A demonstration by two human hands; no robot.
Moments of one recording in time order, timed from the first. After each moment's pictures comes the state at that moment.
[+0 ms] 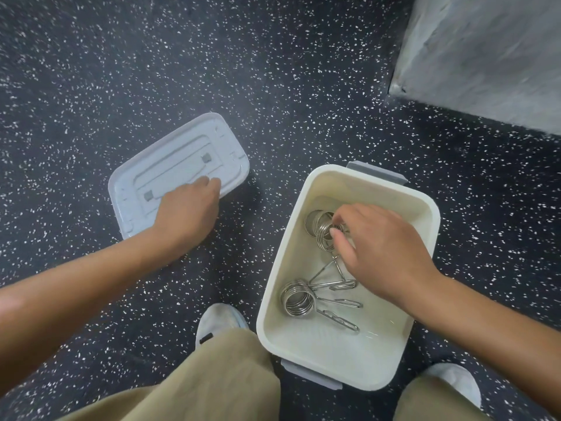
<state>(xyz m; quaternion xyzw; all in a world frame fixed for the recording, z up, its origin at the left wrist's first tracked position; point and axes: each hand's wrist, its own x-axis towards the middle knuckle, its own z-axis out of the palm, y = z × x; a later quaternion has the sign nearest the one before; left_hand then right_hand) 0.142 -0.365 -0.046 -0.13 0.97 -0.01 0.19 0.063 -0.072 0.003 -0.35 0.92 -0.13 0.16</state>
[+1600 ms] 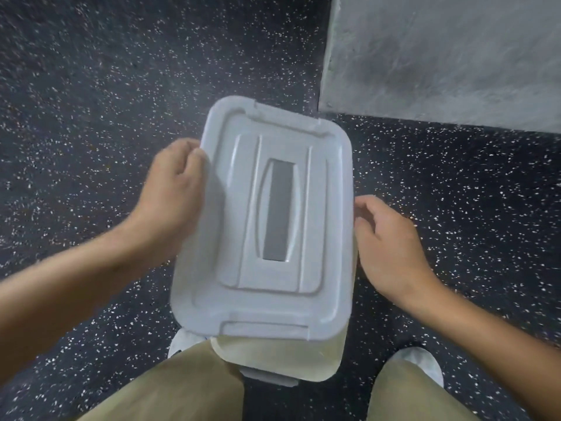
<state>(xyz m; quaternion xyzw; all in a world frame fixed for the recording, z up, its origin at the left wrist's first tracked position) 0.070 -0.252 0.089 -0.30 0.84 0.45 0.00 0.050 0.009 0.043 -0.03 0.88 -0.43 0.21</state>
